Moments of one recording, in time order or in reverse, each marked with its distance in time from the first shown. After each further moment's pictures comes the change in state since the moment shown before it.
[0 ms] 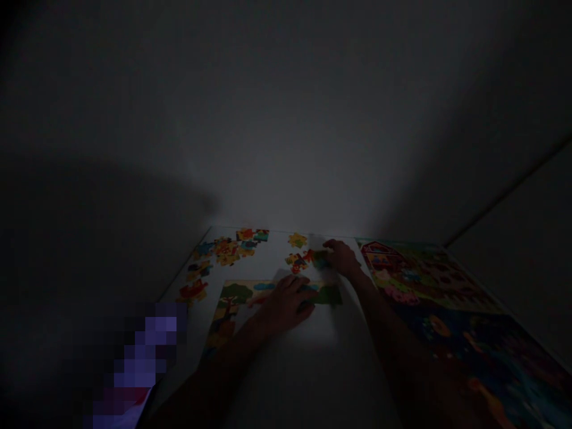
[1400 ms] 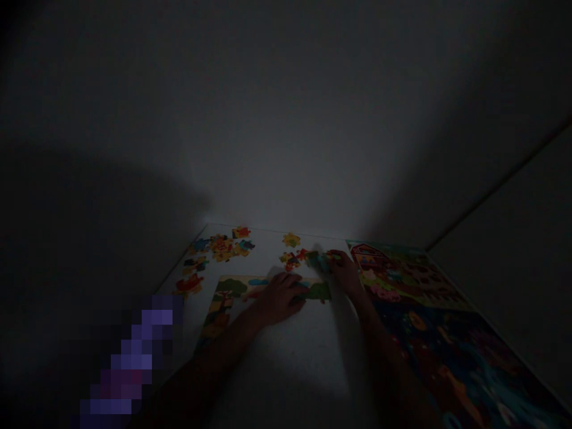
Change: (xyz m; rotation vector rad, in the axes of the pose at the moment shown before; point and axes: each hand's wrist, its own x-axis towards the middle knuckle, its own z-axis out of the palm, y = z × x) left_hand 0.002 0.000 -0.001 -0.002 -0.009 -0.004; right_hand -0.050 0.026 -0.007 0.399 0.070 0.126
